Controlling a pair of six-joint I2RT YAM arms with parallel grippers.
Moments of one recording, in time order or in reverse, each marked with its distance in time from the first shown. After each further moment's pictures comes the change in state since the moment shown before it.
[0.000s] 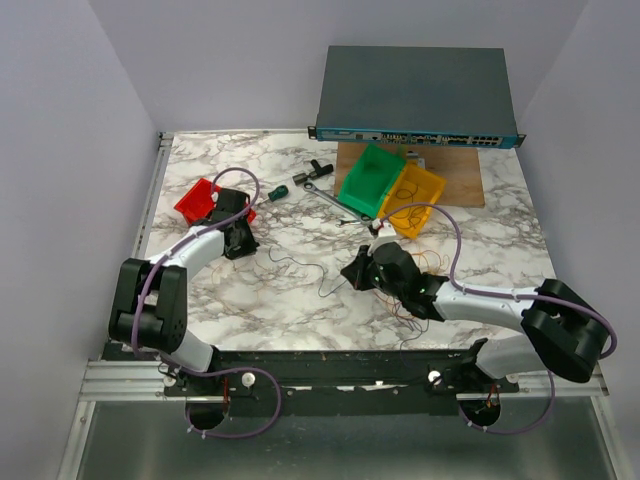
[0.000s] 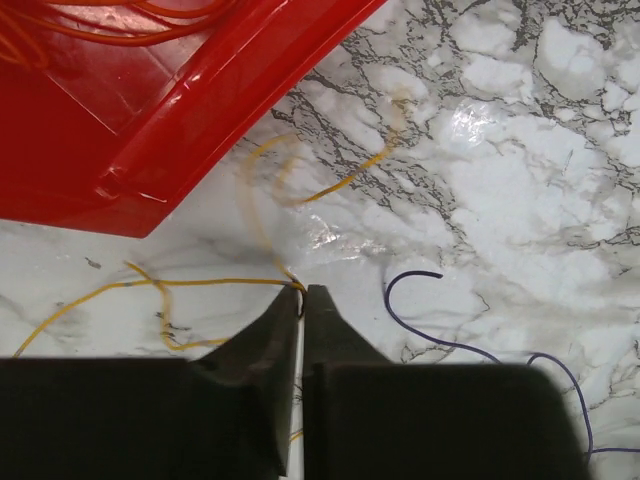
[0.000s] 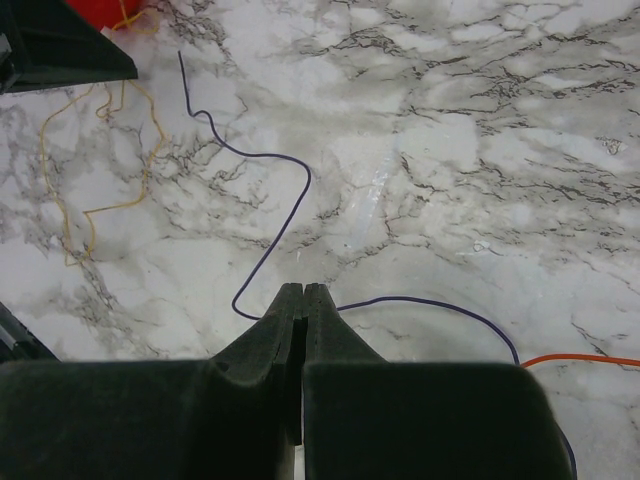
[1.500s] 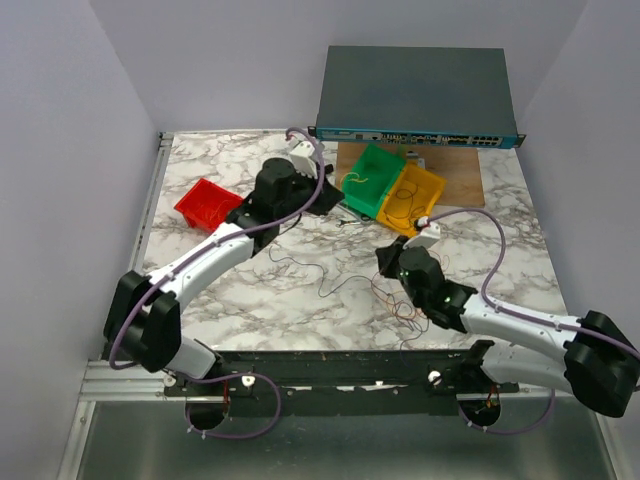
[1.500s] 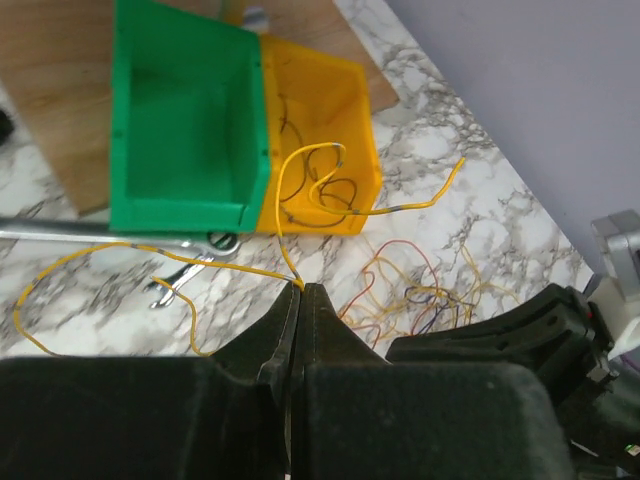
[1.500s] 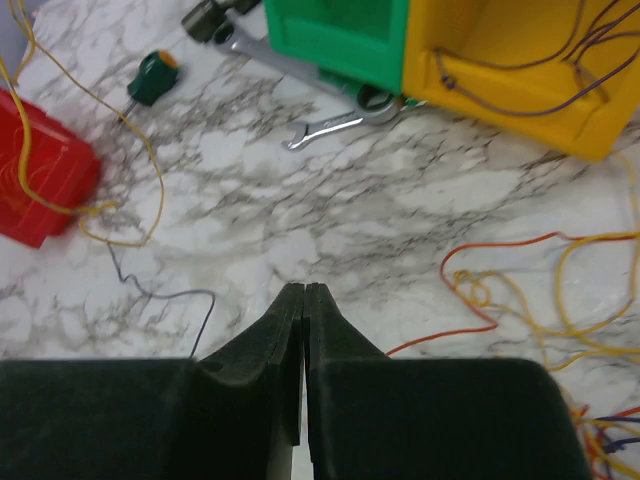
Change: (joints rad) left arm -0.360 -0.111 0.235 0.430 0.329 0.143; right arm -0.024 -0.247 -0.102 -0.038 0.388 0.062
